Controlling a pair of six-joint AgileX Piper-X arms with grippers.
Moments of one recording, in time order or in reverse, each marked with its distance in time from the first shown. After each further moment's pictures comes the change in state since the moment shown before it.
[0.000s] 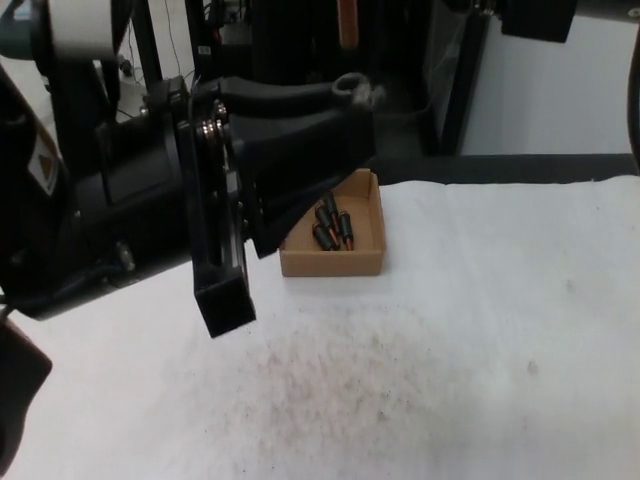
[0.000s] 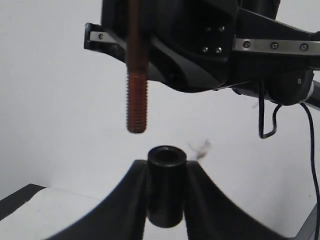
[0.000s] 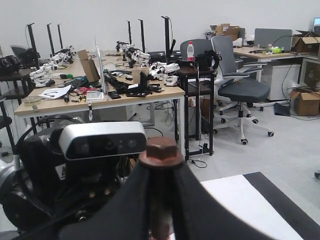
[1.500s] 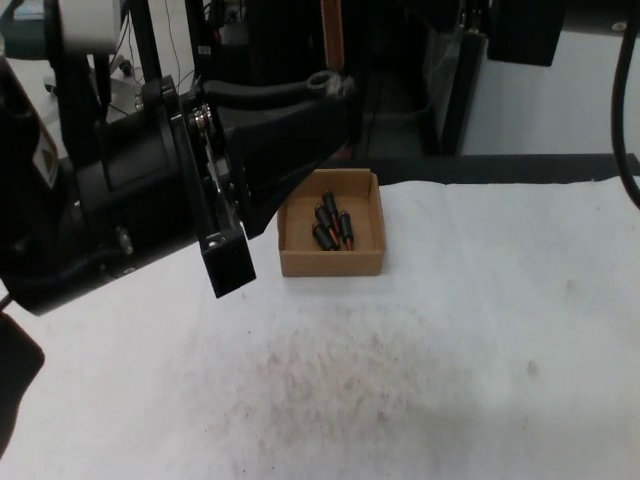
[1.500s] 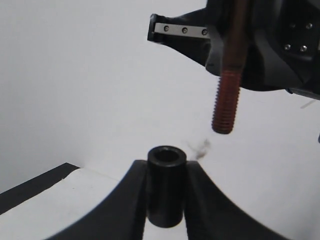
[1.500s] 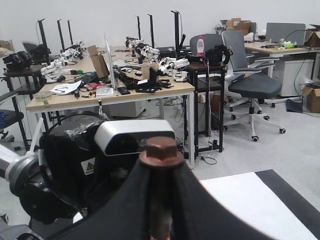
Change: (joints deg) left arm 1.7 0.0 0.0 4.2 -3.5 0.2; right arm 1.4 0.7 0.0 0.1 -0.5 0.0
